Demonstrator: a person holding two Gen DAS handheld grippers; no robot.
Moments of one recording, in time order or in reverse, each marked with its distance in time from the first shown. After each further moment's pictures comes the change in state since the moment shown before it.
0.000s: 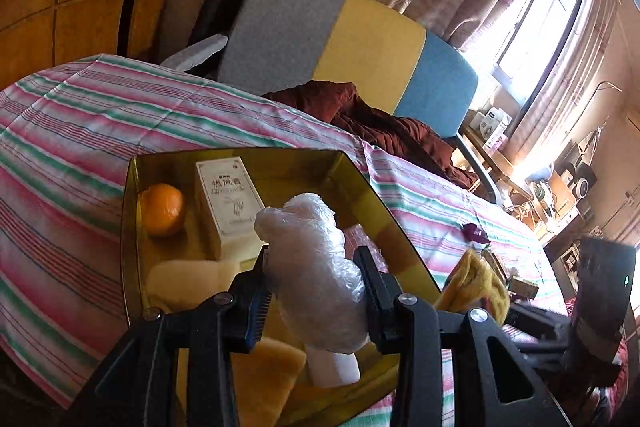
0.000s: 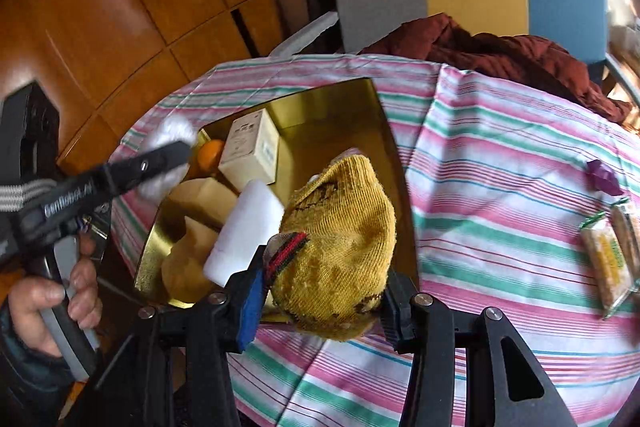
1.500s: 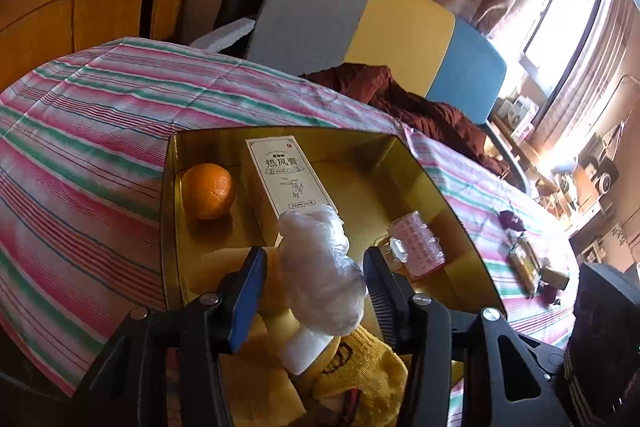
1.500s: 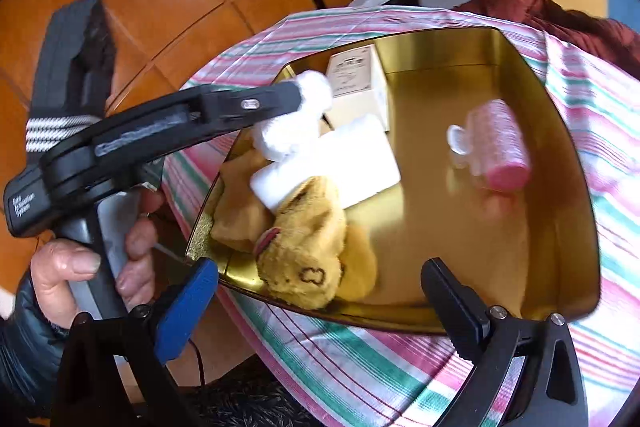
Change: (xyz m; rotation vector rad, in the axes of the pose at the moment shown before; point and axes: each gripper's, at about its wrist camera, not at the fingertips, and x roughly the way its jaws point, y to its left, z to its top) left arm 0.005 0.035 -0.017 -0.015 0.040 0.090; right arm 0.043 0.051 -0.026 -0.063 0.113 0.215
